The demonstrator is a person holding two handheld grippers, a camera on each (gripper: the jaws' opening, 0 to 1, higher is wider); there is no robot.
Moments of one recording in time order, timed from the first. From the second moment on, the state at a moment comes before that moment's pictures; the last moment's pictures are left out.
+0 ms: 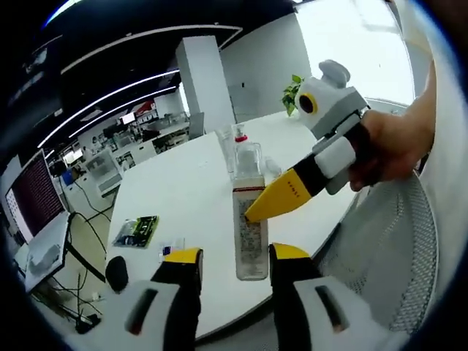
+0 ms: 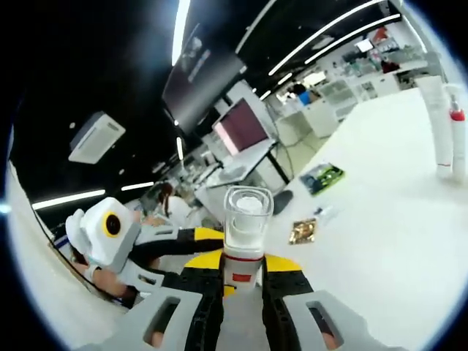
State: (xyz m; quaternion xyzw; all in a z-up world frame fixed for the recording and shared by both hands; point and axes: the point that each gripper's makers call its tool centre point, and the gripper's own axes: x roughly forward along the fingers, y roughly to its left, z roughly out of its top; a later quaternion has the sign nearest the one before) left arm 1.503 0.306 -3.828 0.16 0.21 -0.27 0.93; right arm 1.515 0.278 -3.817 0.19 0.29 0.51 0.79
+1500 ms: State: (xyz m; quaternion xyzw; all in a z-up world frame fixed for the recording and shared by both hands) left arm 1.506 0.343 -3.903 0.31 0.34 -0.27 0.84; right arm 1.683 0.194 -3.871 0.04 0.28 0.34 0.90
